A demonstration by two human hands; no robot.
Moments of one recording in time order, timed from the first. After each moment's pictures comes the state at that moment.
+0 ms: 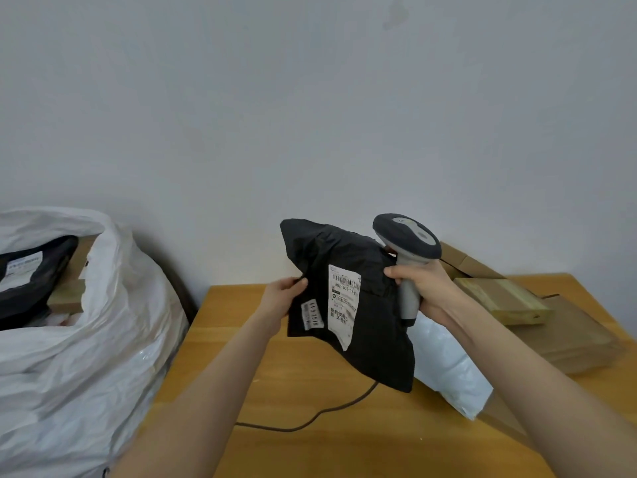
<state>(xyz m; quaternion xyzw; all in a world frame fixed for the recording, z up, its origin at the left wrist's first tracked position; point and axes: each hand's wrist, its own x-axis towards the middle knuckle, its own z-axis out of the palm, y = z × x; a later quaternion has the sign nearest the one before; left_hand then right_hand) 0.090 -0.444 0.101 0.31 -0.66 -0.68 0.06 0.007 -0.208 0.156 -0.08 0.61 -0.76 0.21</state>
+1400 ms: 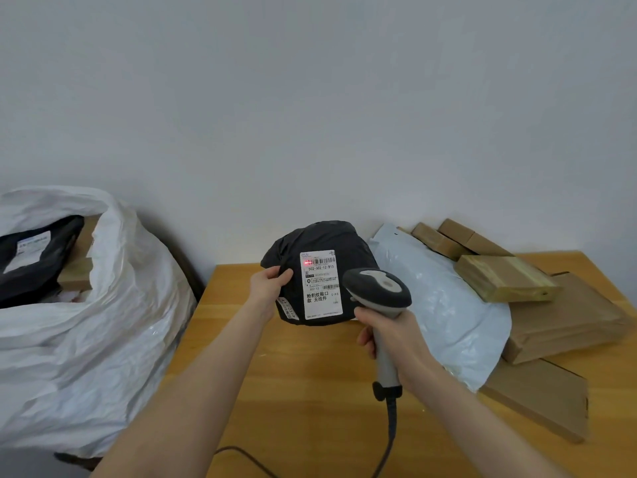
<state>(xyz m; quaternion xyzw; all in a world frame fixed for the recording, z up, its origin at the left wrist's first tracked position) 0.107 -0.450 0.089 0.41 -0.63 -0.64 0.15 0.114 -0.217 0.120 -0.02 0.68 -0.68 0.28</state>
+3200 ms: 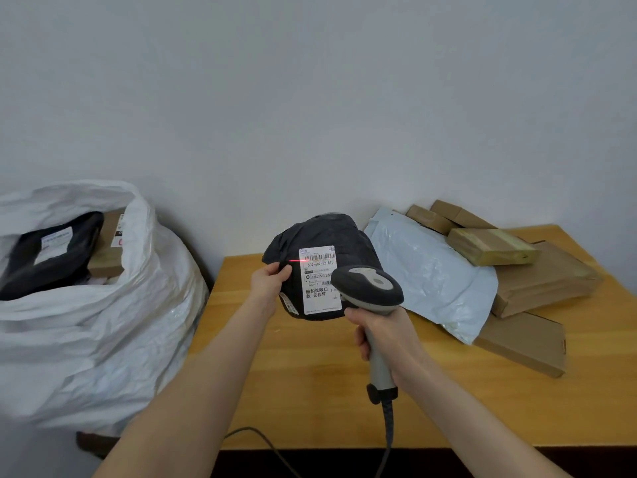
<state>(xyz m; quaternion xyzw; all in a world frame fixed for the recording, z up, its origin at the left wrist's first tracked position) 0.181 -0.444 0.093 0.40 -0.63 -0.65 0.15 0.220 -0.214 0.139 -0.03 0.68 -0.68 0.28</state>
